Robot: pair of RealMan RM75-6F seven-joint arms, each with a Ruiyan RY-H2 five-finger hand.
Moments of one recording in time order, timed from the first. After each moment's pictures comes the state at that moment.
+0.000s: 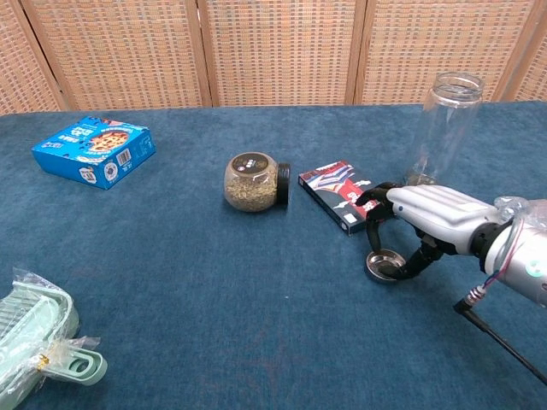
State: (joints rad) left arm -0.12 -1.16 -0.03 -1.62 1.54 1.47 0.13; right arm 0.57 -1.73 0.14 -1.30 -1.30 1.02 -0.26
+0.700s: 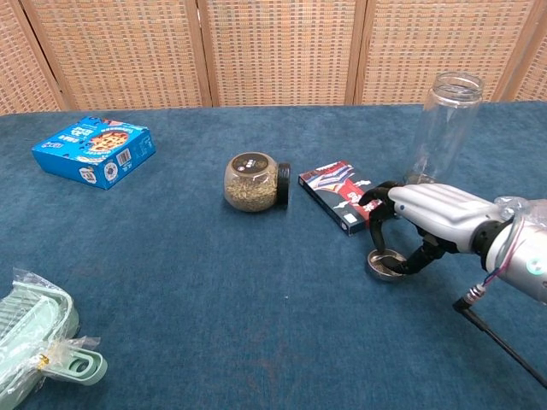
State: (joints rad) left arm -0.13 -1.16 -0.02 -1.62 1.54 1.47 0.13; right arm 0.58 -1.72 0.13 -1.33 -1.27 1.02 -0.30
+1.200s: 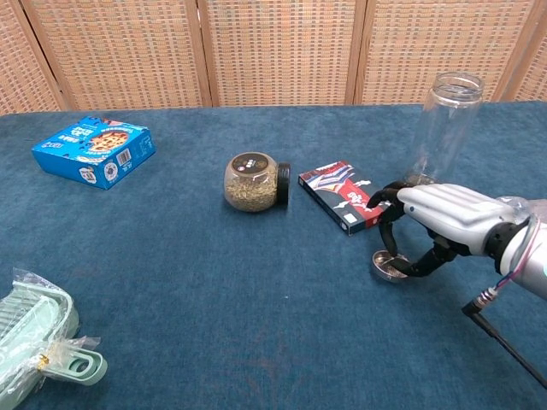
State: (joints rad) left arm -0.12 -1.15 -0.02 -1.62 1.55 1.48 0.12; right arm 0.56 -1.69 0.12 -1.38 -1.26 1.04 -0.34
